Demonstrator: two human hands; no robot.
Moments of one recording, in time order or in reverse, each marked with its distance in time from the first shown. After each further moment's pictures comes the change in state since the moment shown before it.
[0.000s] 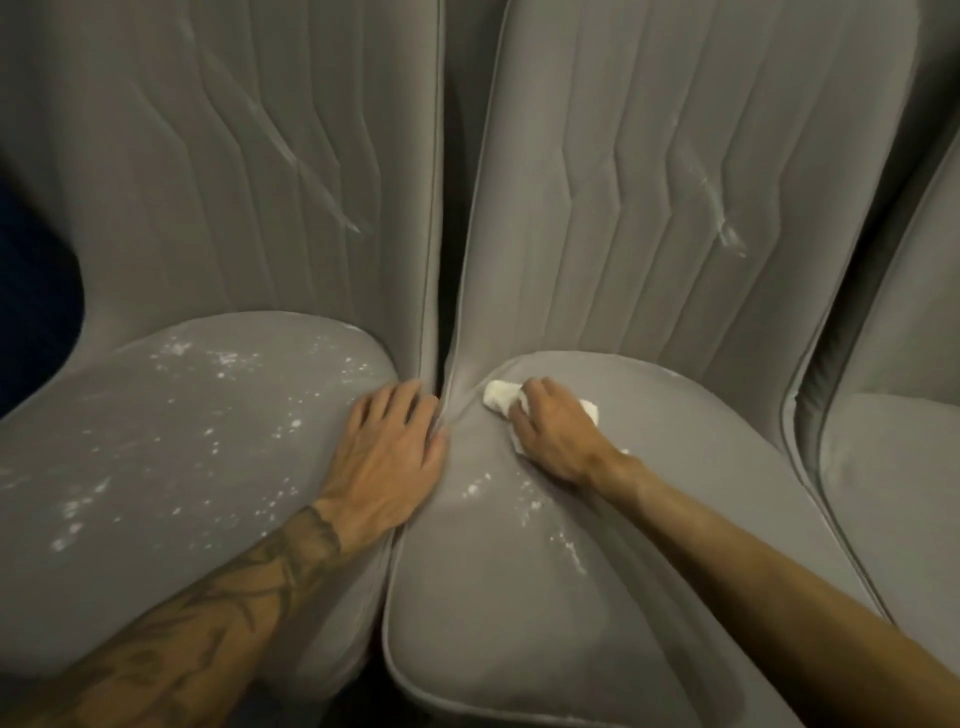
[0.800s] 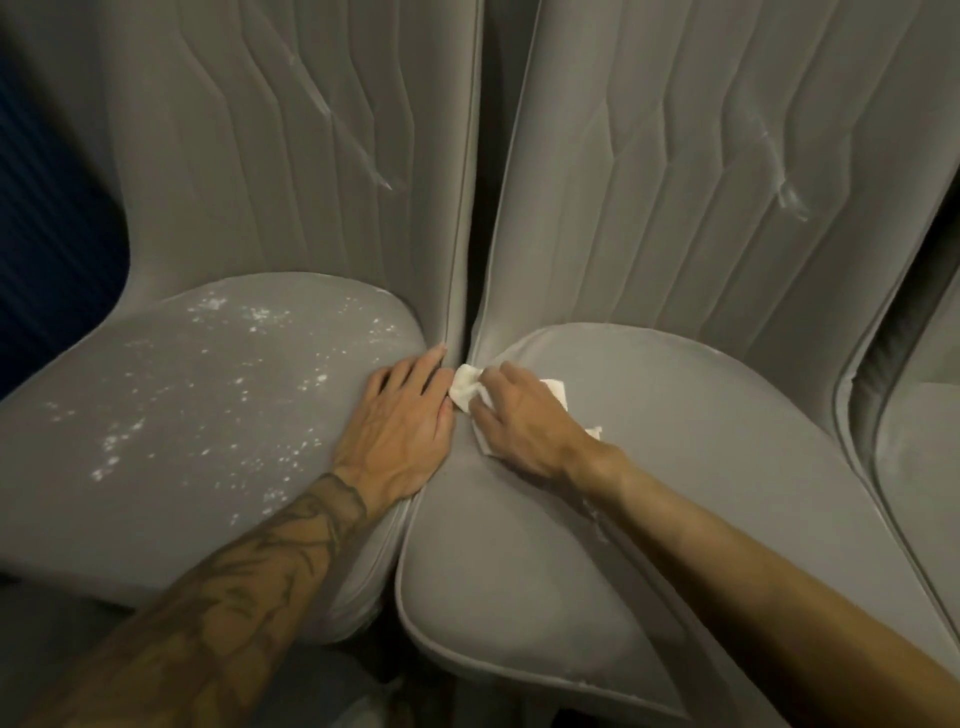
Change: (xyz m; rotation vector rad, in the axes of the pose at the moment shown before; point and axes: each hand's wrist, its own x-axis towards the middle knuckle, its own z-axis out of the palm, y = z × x) left_hand -0.013 -0.003 0.010 0.043 -0.021 -0.005; right_hand -0.013 -0.056 0.022 0.072 -0.064 -0.213
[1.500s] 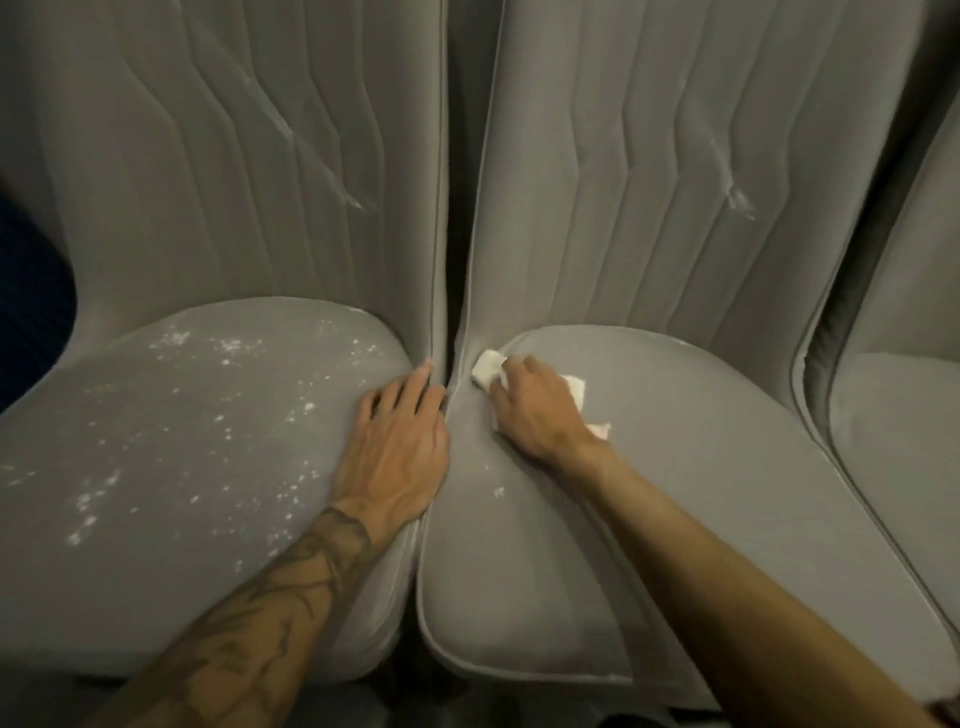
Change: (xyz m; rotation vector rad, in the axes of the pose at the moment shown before) left_hand -0.001 -0.002 -0.002 -0.027 0.029 0.014; right_hand 0.012 0.005 -0.009 -0.117 0.103 0.336
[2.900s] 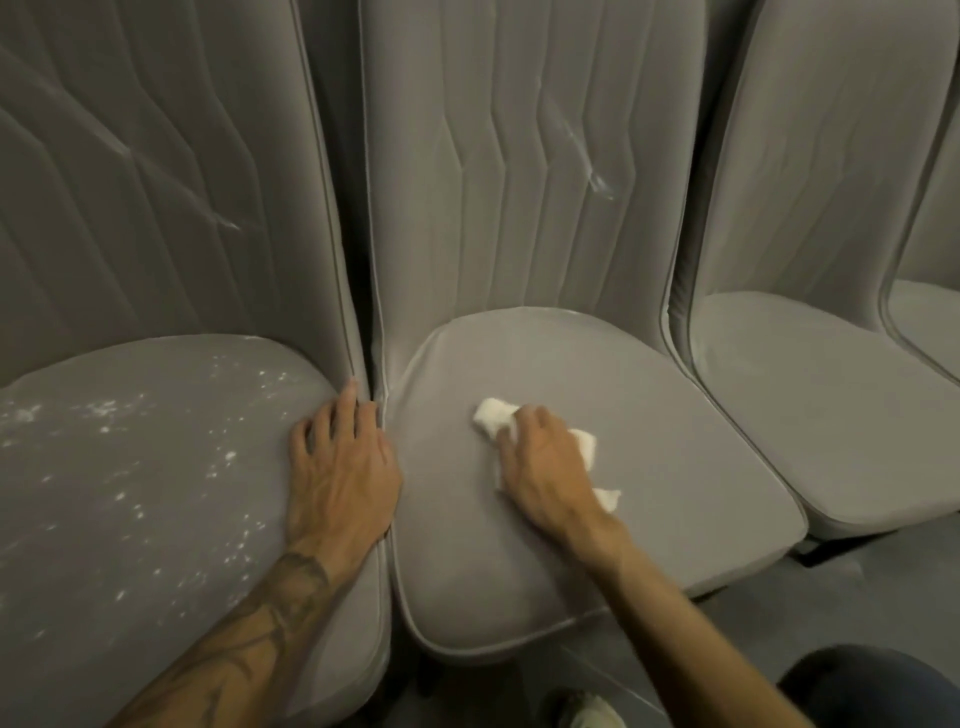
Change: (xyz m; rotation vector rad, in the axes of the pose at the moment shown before) left_hand 0.000 0.001 -0.004 -0.009 -0.015 0.027; right_hand -0.109 -0.005 -0.022 -0.025 0.182 0.329
